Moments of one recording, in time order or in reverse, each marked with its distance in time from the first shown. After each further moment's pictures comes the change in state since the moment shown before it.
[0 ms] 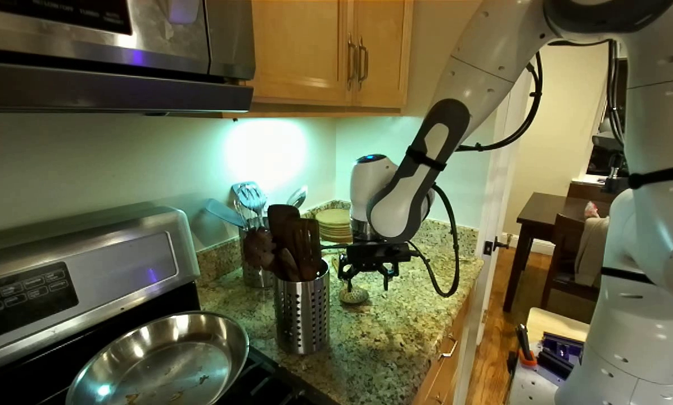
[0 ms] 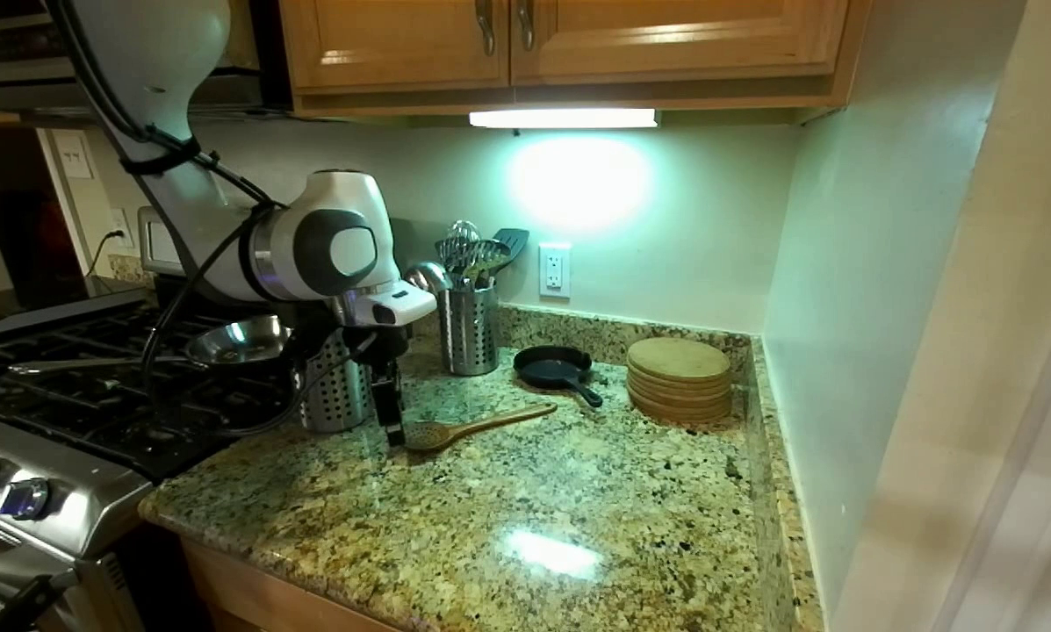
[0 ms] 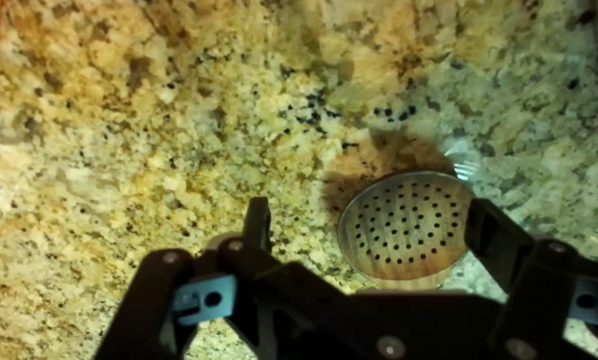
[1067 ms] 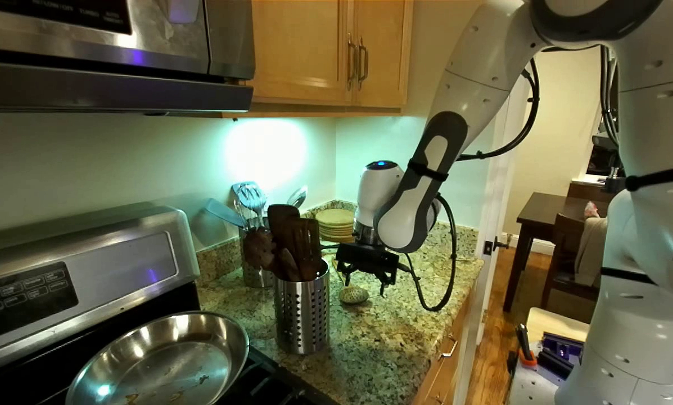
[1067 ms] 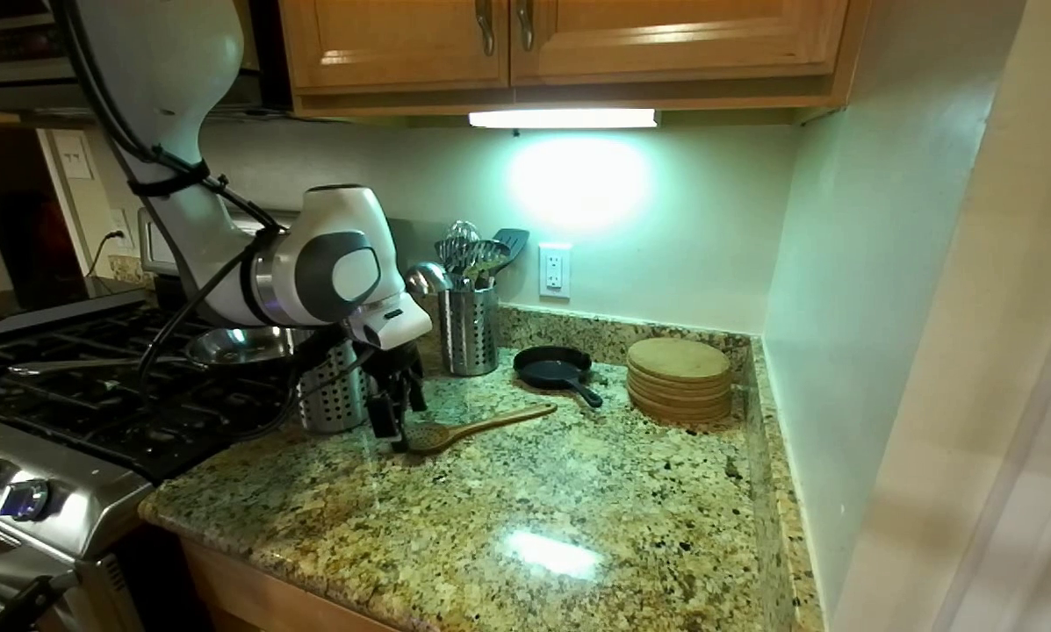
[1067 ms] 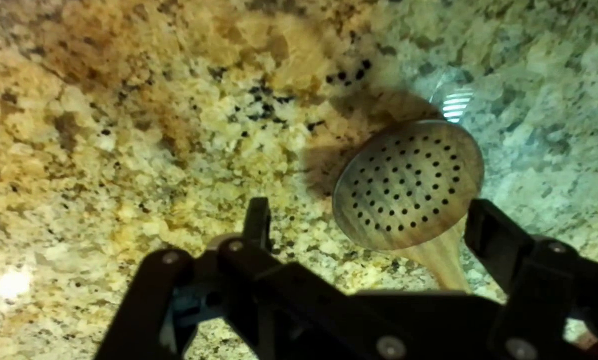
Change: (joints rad) arm 0.024 0.047 -0.055 -0.028 0.000 0.179 0.316
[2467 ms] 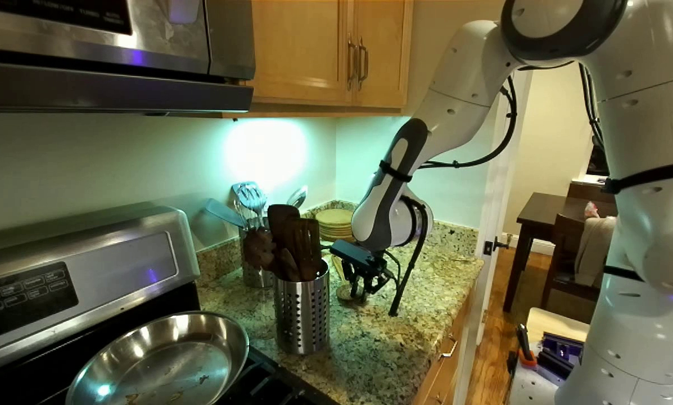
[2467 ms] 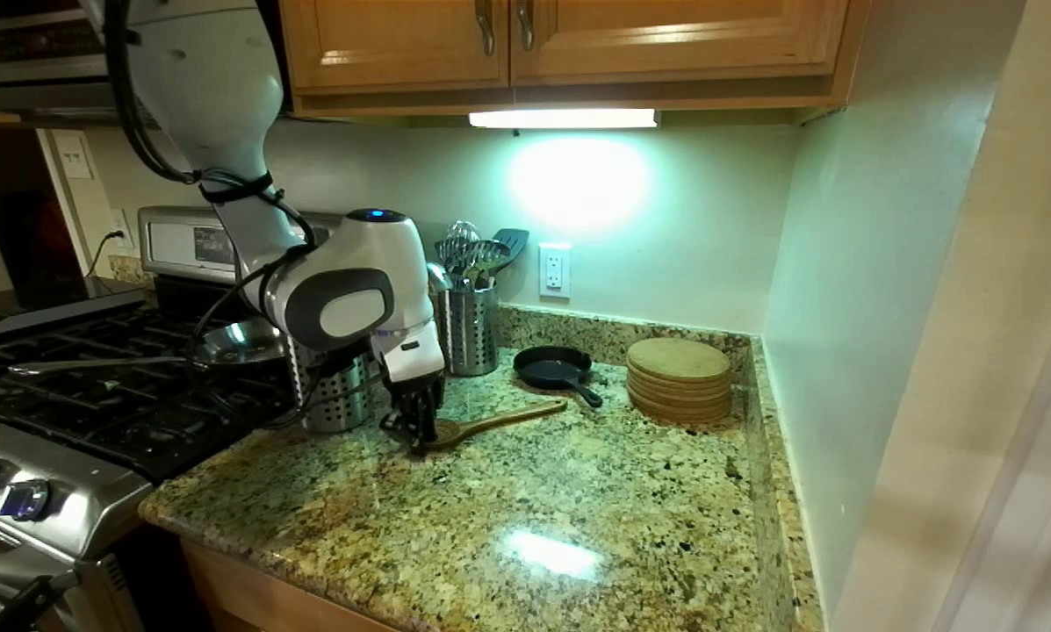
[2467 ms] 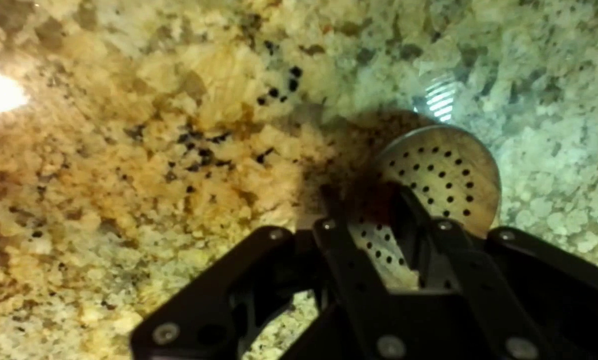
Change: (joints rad) arm -0.174 0.105 0.189 0.064 0.513 0.070 -0.200
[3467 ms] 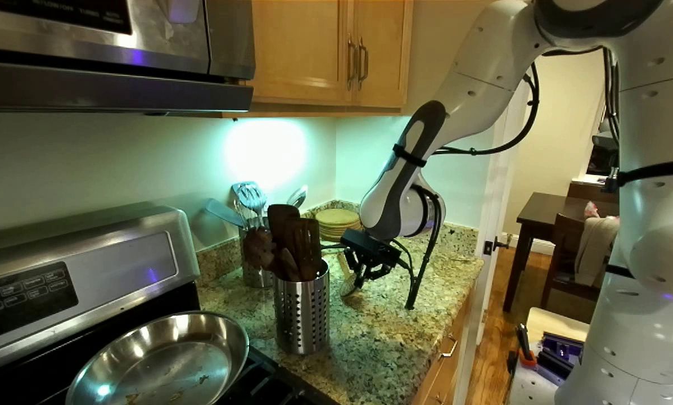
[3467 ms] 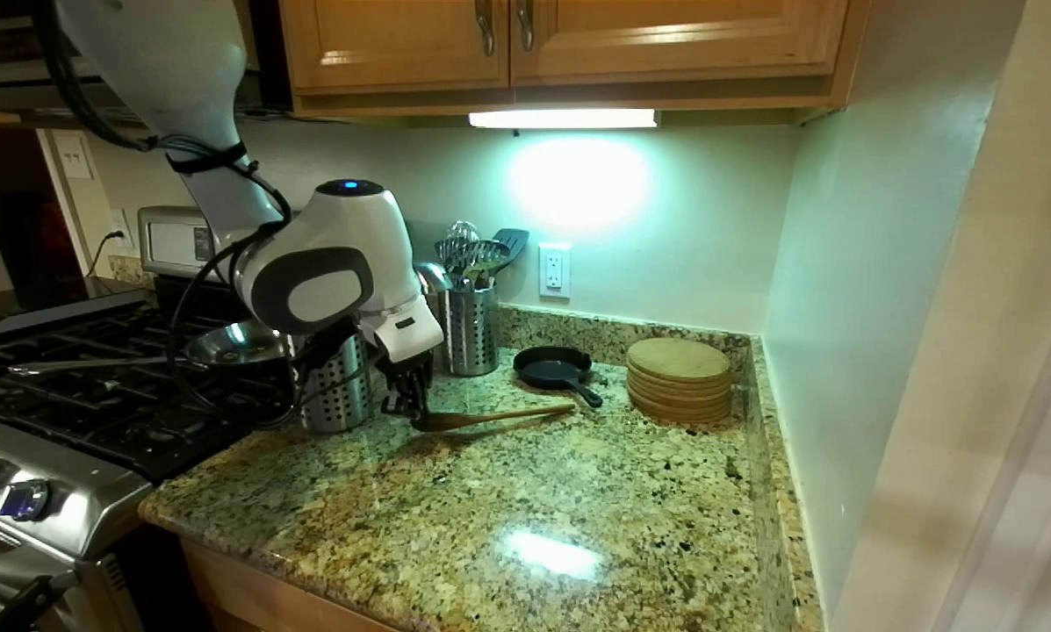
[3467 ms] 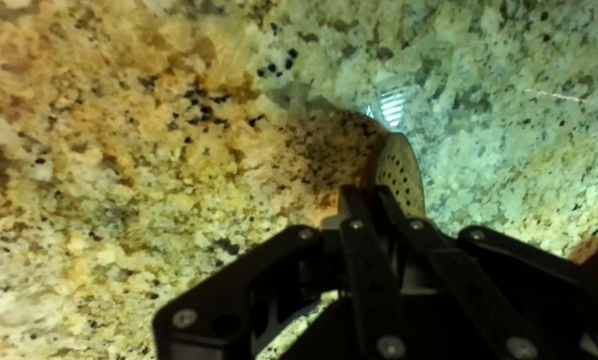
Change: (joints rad) arm -0.097 -0.122 0.105 -0.094 0.051 0.075 -0.226
